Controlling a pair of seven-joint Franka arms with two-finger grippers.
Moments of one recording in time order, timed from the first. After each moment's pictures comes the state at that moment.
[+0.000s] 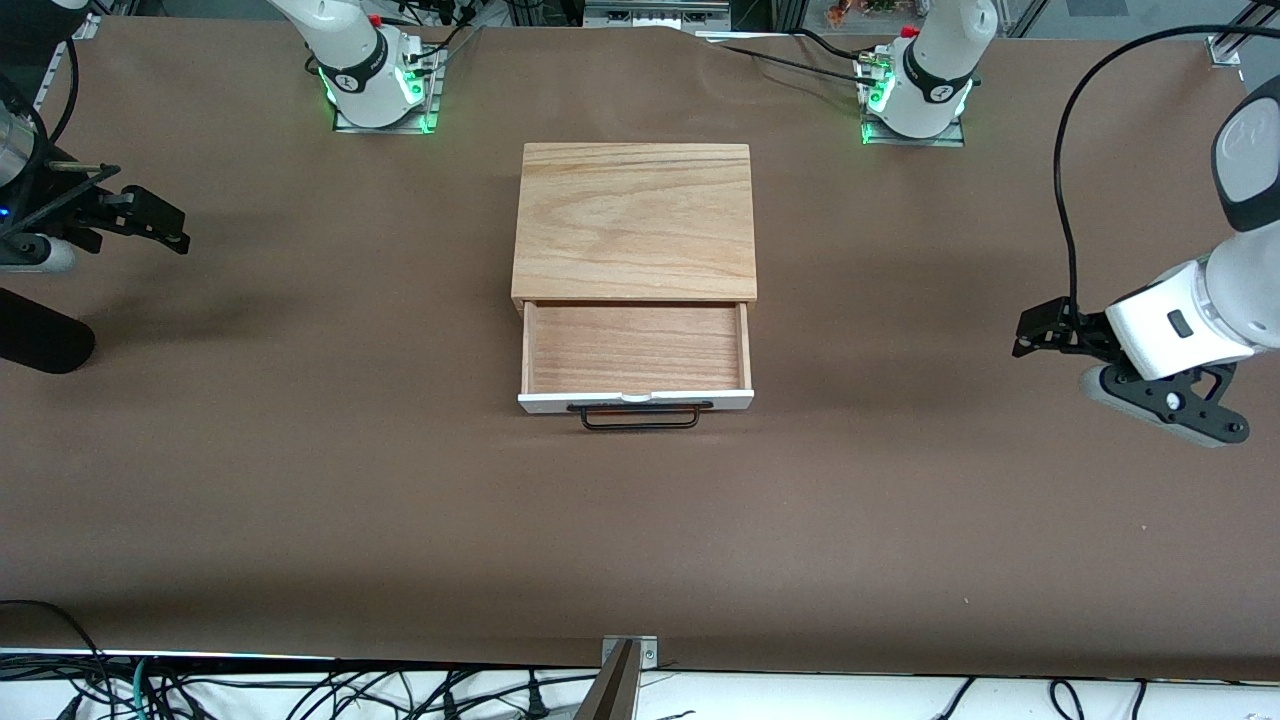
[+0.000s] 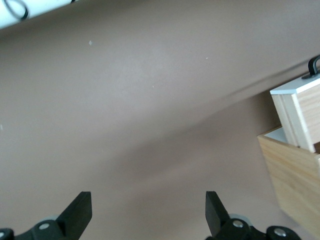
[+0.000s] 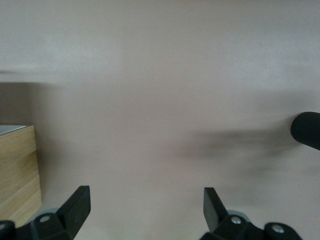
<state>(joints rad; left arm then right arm) -0.04 0.39 -0.05 -1.19 -0.06 1.51 0.24 0.00 -0.01 0.01 -1.67 -0.03 1.62 -0.01</state>
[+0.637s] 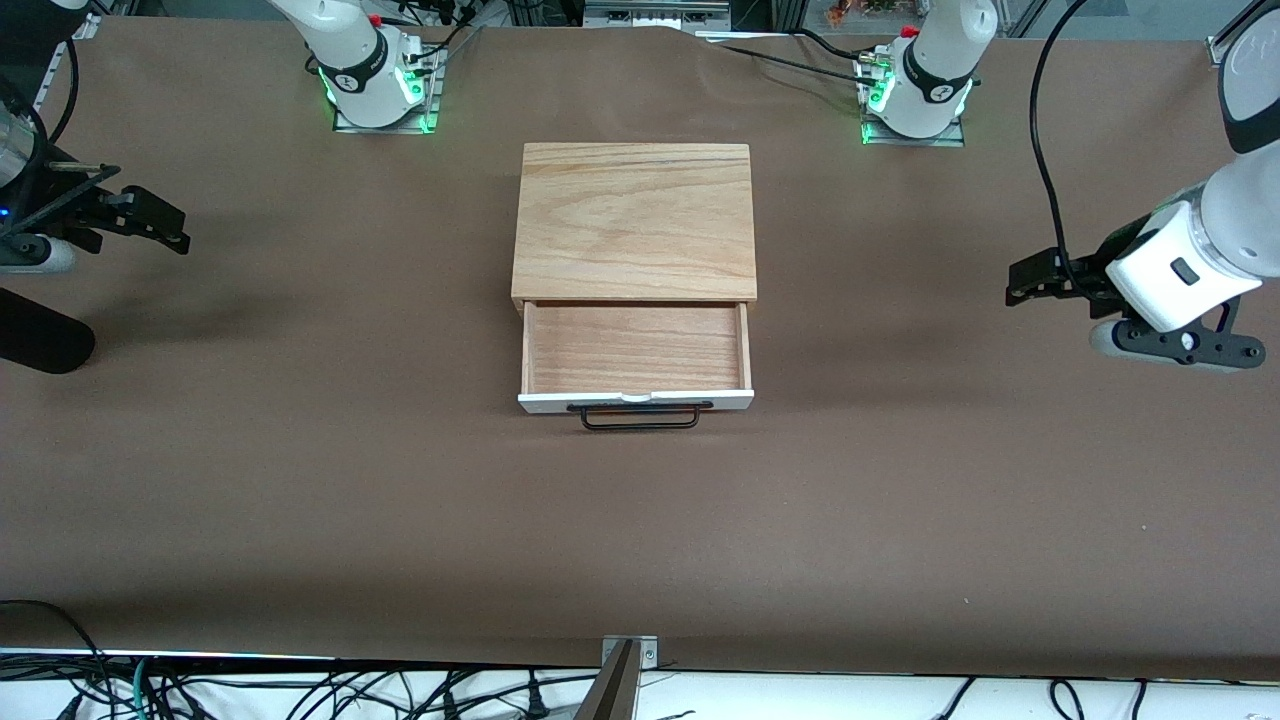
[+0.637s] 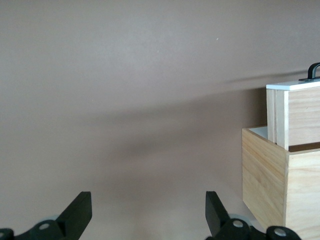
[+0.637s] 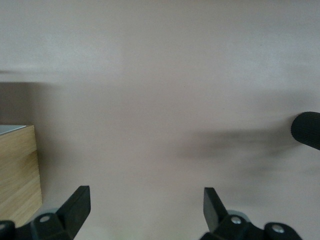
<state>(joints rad) -0.04 0.25 -0.07 -1.33 -0.06 1.43 -0.02 0.00 -0.01 0.01 -1.67 -0.03 1.62 -0.01</state>
